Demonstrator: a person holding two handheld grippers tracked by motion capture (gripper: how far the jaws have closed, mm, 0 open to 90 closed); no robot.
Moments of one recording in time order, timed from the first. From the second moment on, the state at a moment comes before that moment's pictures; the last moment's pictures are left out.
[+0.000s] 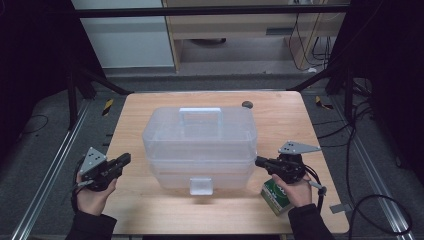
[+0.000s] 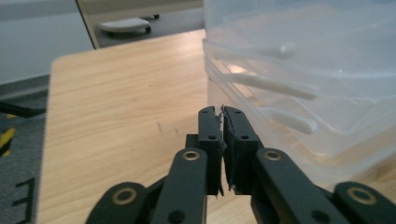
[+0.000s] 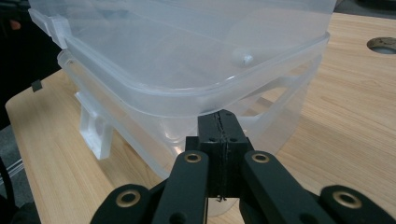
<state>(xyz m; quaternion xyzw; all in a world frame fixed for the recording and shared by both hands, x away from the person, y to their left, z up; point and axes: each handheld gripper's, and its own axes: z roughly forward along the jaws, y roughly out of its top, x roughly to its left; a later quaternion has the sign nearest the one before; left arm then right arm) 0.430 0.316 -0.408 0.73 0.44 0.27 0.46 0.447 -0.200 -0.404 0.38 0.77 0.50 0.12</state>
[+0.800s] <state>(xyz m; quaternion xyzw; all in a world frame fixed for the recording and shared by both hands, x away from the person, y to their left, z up) 0.428 0.287 -0.409 0.75 0.37 0.21 0.51 0.447 -0.200 -0.404 0.38 0.77 0.50 0.12</state>
